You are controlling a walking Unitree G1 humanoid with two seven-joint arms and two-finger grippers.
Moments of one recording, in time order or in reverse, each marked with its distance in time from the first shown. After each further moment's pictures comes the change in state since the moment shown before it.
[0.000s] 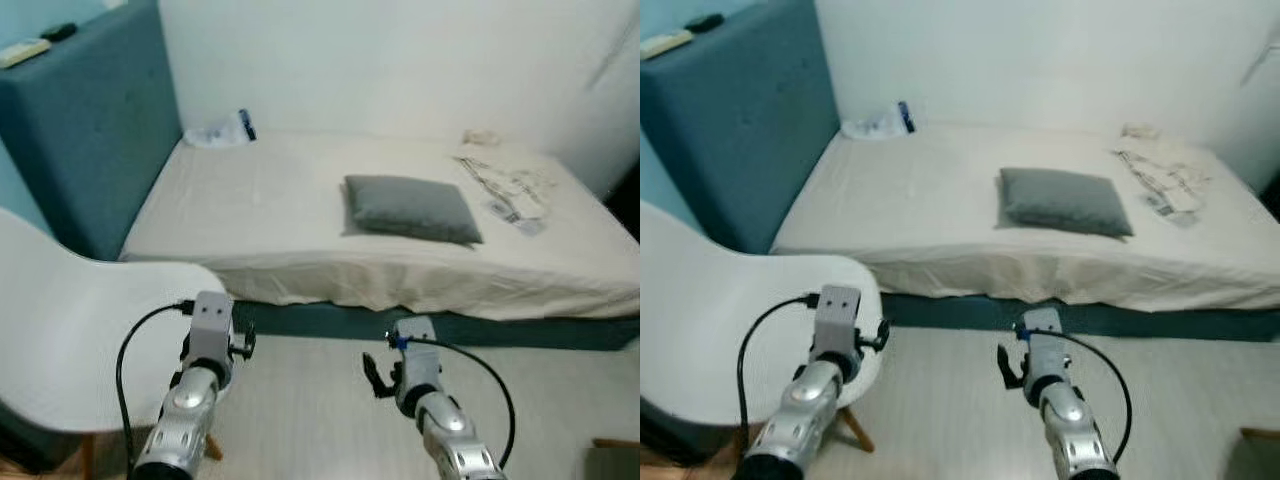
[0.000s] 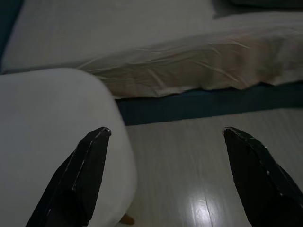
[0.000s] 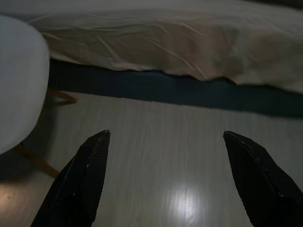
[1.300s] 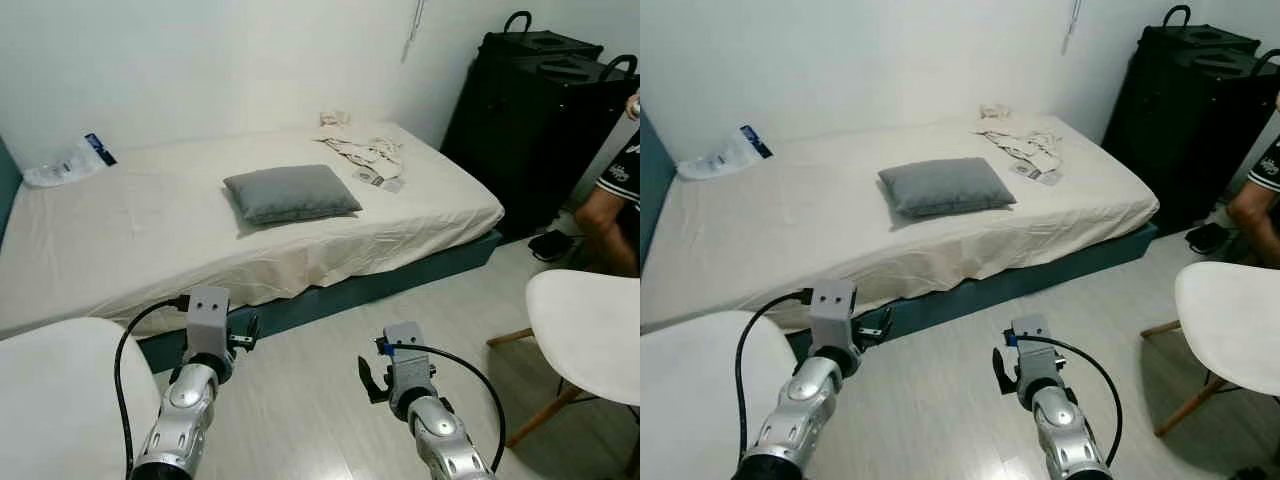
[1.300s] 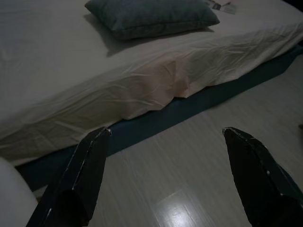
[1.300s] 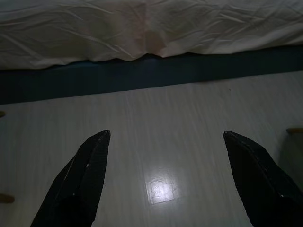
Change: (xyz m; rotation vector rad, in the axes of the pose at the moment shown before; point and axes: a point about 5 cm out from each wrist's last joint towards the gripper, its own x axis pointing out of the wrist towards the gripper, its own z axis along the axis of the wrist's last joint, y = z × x) left arm 0.000 -0.008 0.015 -0.065 -0.102 -0.070; right arm 0.000 -0.004 -0.007 -0.119 0.006 -0.054
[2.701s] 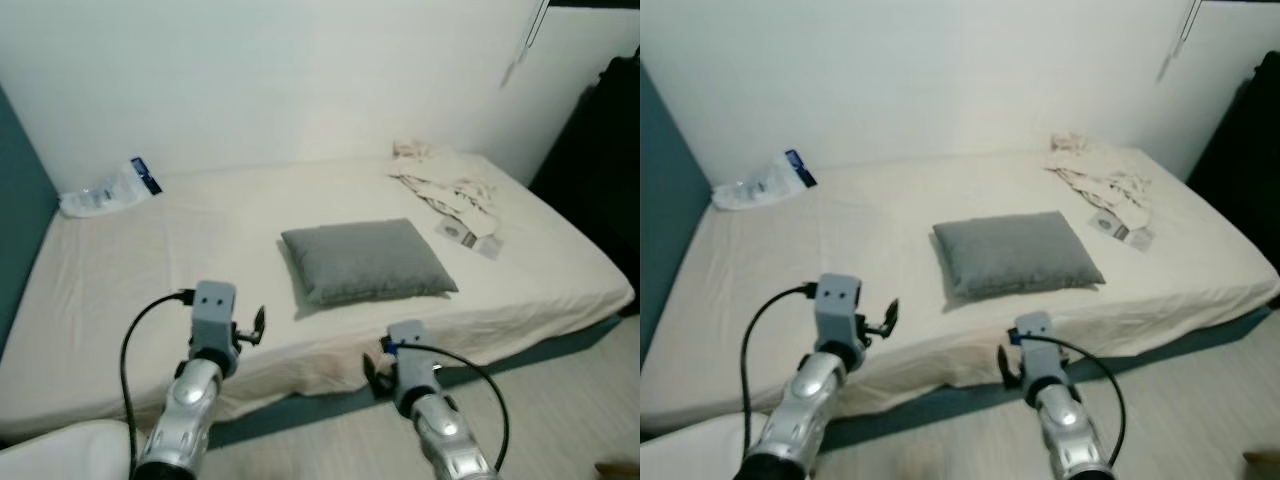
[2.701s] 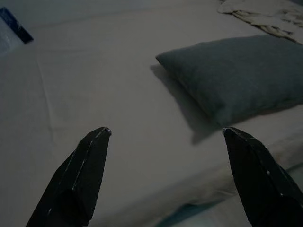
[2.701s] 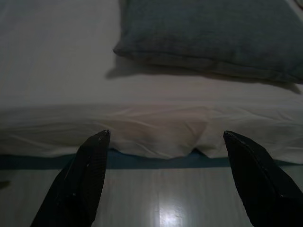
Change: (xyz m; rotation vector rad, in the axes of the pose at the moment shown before) left arm 0.001 0.000 0.006 0.004 -0.036 -0.015; right arm 0.001 0.007 0.003 -0.011 -0.023 0.029
